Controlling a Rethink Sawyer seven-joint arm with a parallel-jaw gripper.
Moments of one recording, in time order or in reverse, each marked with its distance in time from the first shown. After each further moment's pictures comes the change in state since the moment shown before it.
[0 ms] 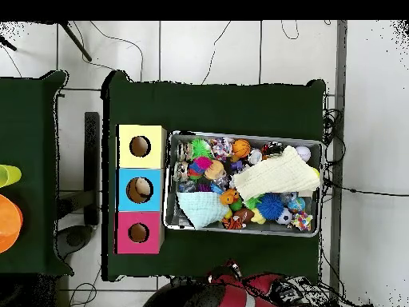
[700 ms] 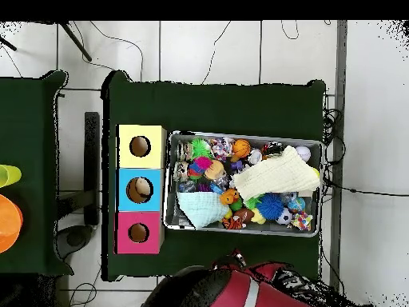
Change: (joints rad) arm -0.007 0.063 0.000 -0.092 -0.015 0.000 0.000
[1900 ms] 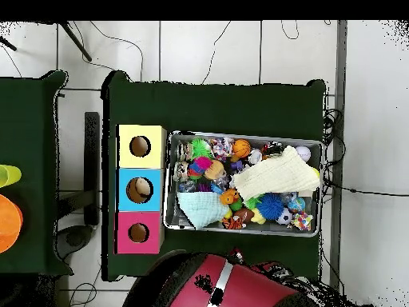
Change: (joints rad) arm 0.058 0.082 -0.070 -0.037 0.000 -0.128 0.000
